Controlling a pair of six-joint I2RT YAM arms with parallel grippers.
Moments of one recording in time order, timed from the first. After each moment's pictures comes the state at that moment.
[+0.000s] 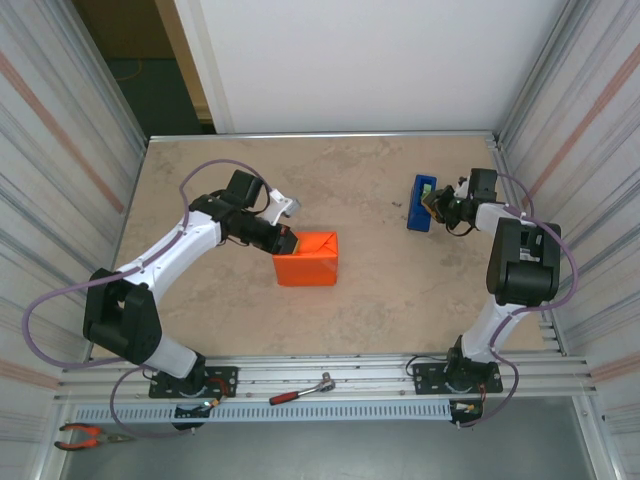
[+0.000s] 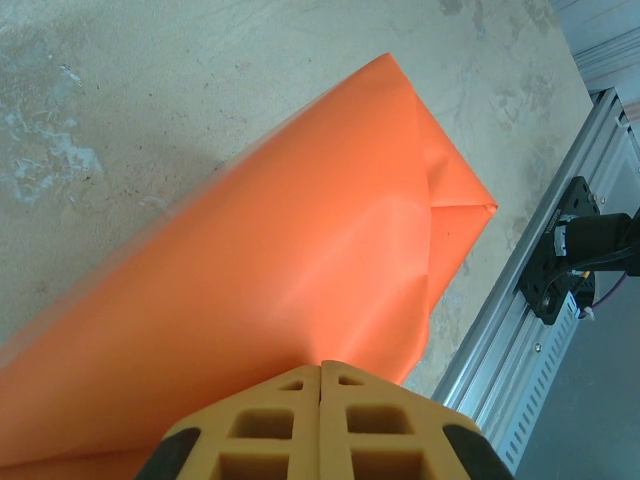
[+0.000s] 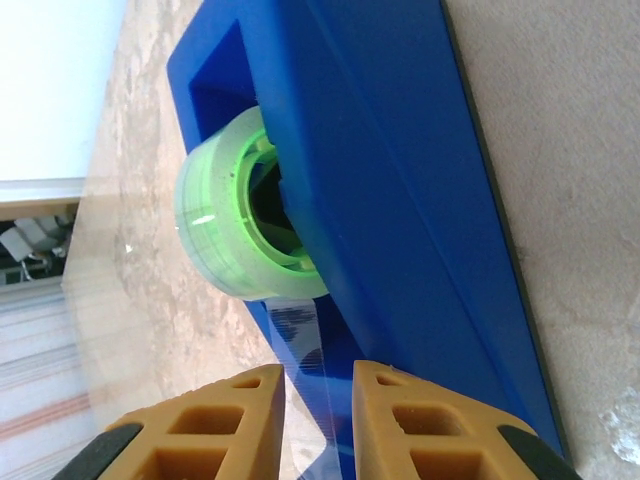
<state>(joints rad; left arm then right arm) -0.44 1.50 1.18 -0.78 0.64 0.03 -0.15 1.81 1.06 -0.11 -0.57 0.75</state>
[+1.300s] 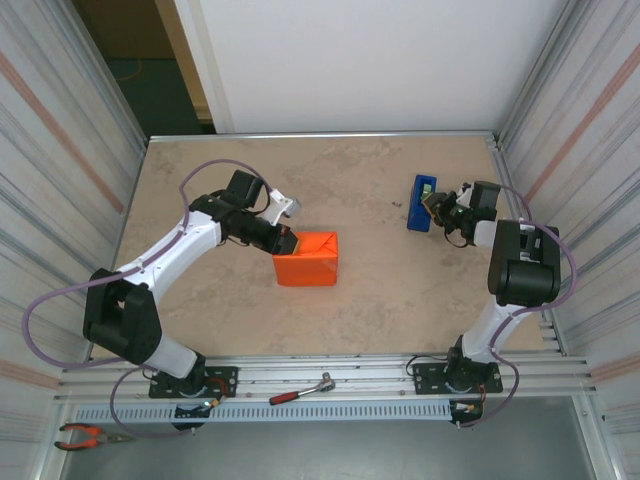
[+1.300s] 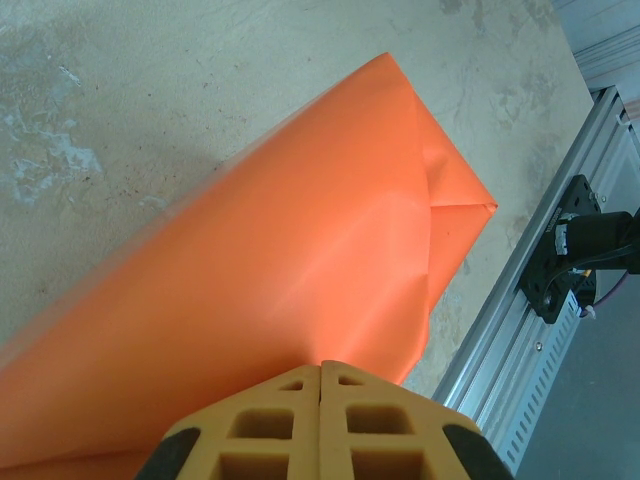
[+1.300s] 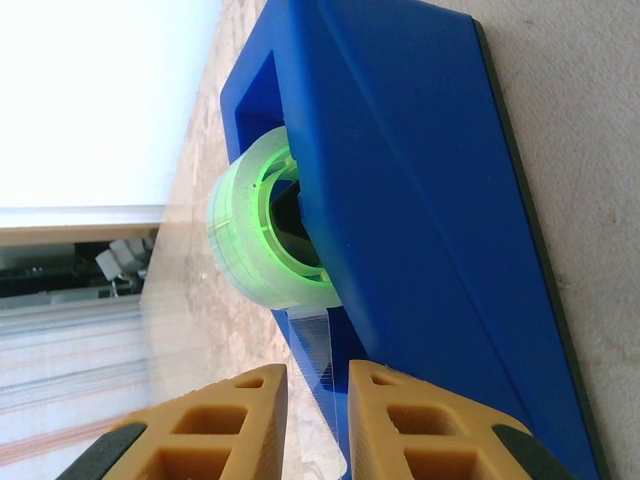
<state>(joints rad) -0.45 1.50 1.18 -0.78 0.64 0.03 -0.17 1.81 0.87 0.29 -0.64 0.90</state>
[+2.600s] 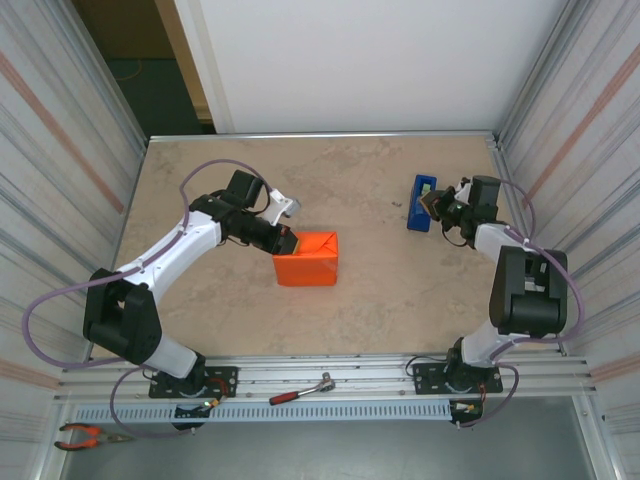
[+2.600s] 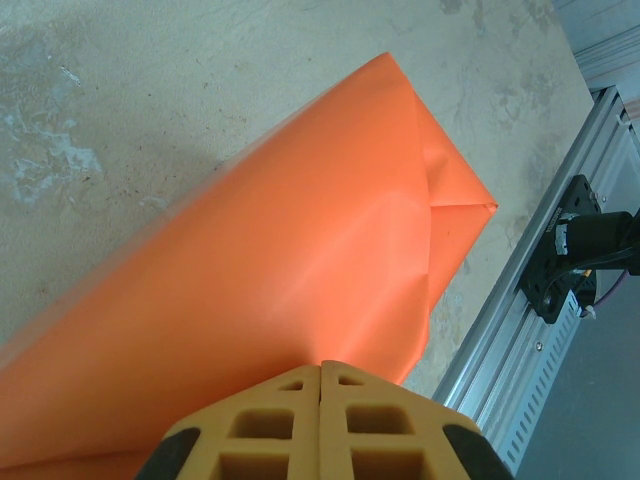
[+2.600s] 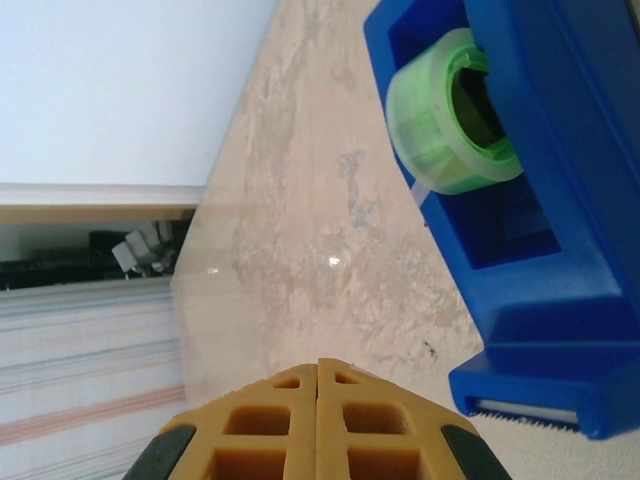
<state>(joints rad) -0.45 1.50 1.18 -0.78 0.64 0.03 -0.12 1.58 0.84 0.14 -0.61 0.96</state>
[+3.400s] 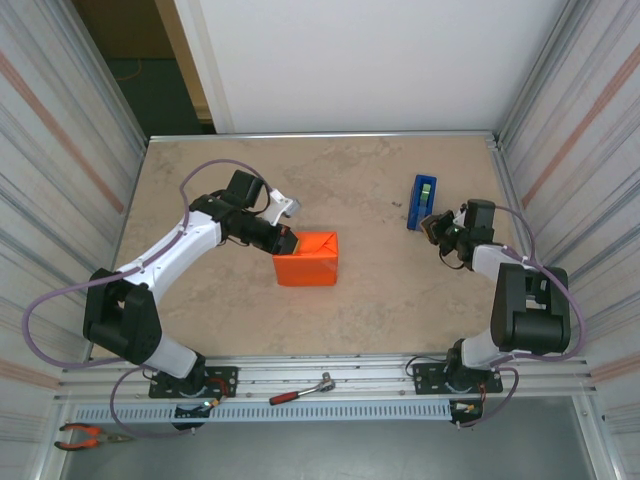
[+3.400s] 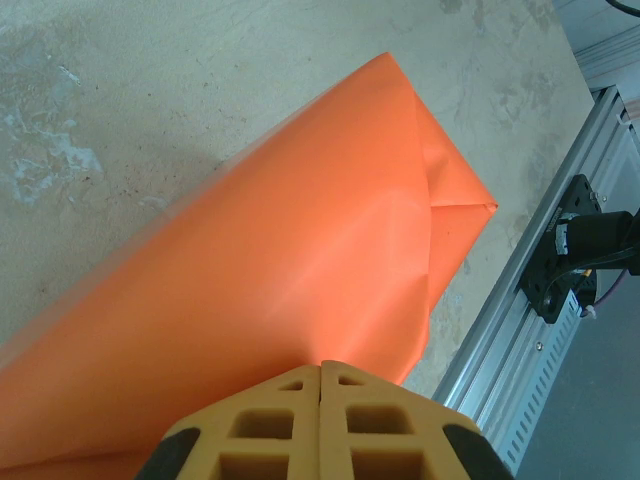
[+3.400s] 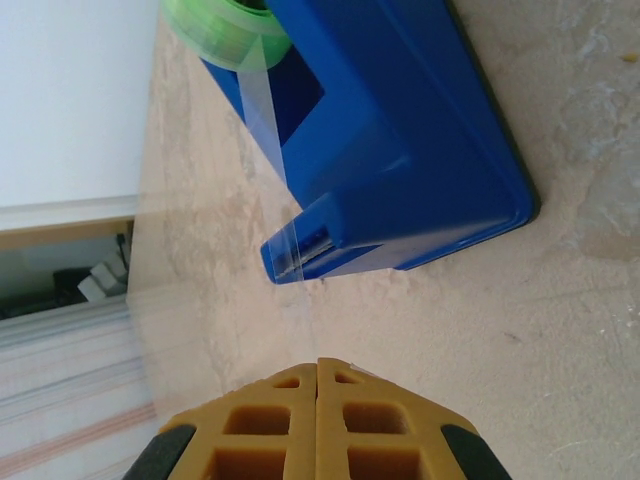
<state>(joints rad) -0.45 1.50 1.18 -0.78 0.64 0.03 -0.11 1.49 0.63 0.14 -0.52 1.01</state>
